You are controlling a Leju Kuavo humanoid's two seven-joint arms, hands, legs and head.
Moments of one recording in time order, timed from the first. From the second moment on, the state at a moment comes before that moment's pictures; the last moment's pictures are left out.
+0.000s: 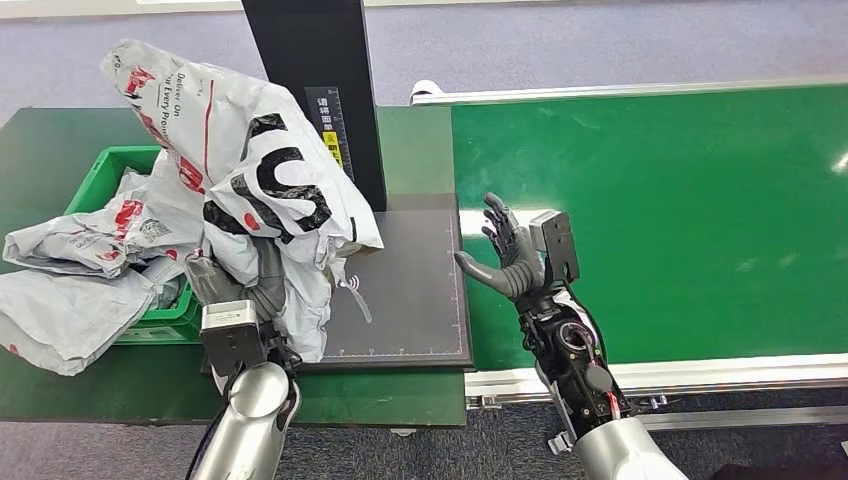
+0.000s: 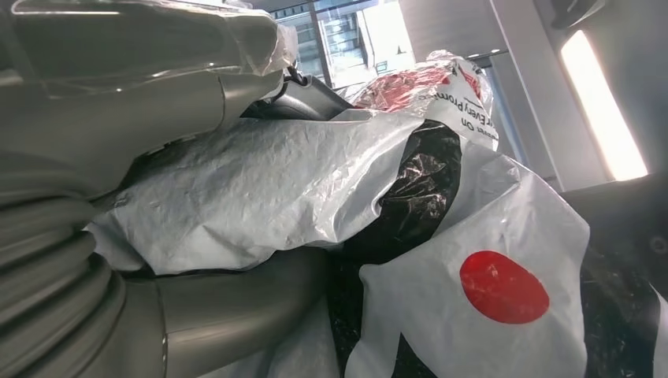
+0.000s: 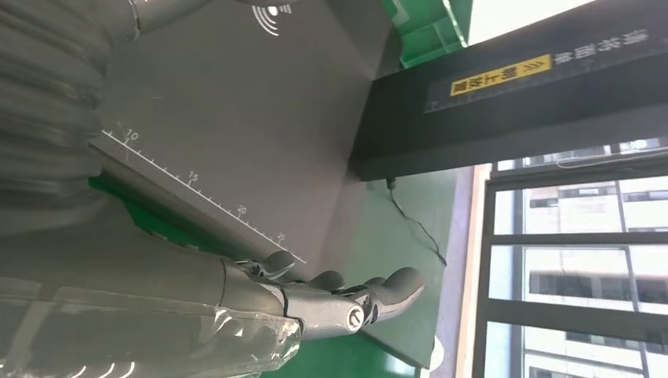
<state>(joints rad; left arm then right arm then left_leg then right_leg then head) -0.27 -0.28 -0.23 -1.40 -0.33 0.65 -0.69 -0.54 0.08 0.31 -0.86 -0.12 0.07 -0.28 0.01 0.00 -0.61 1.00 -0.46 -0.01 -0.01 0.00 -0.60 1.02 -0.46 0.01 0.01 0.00</state>
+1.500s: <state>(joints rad) -1.01 0.07 -0.16 -0.42 -1.55 -0.03 0.55 -0.62 0.11 0.44 -0.73 0.22 0.21 -0.17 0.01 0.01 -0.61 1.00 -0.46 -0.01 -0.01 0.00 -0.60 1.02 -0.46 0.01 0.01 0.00</state>
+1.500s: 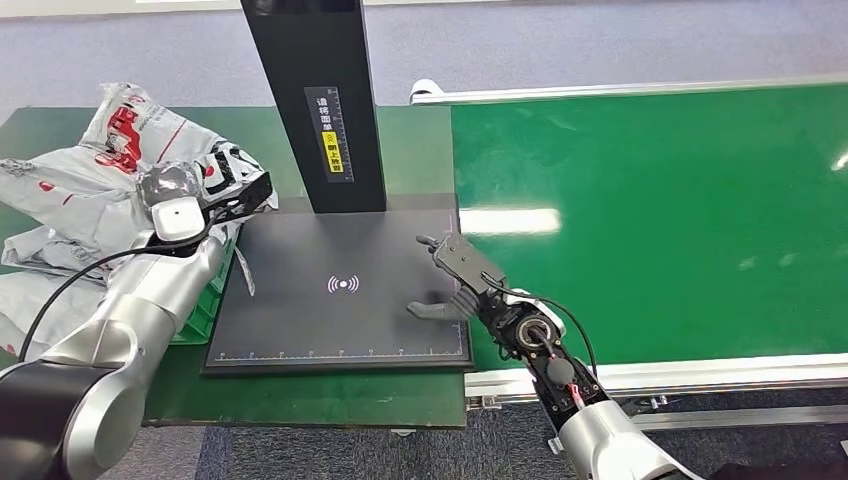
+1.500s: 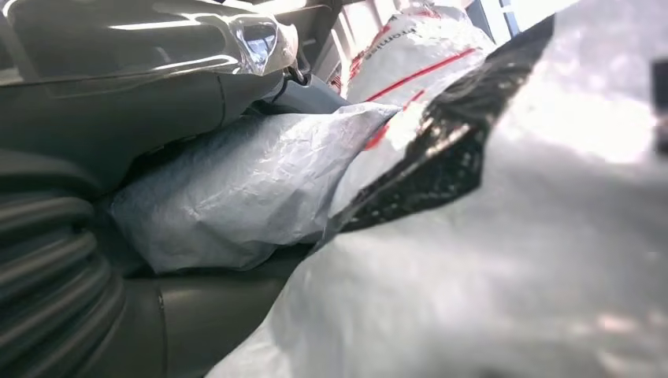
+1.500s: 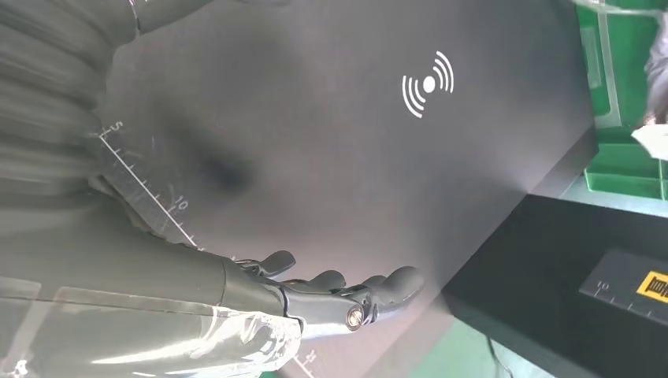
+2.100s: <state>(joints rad) -1.01 0.09 -0.26 -0.38 -1.55 0.16 0.60 -0.62 0.12 0.44 -0.73 0.24 0.21 -0.17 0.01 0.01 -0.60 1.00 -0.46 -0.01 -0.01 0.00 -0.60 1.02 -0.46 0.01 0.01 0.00</state>
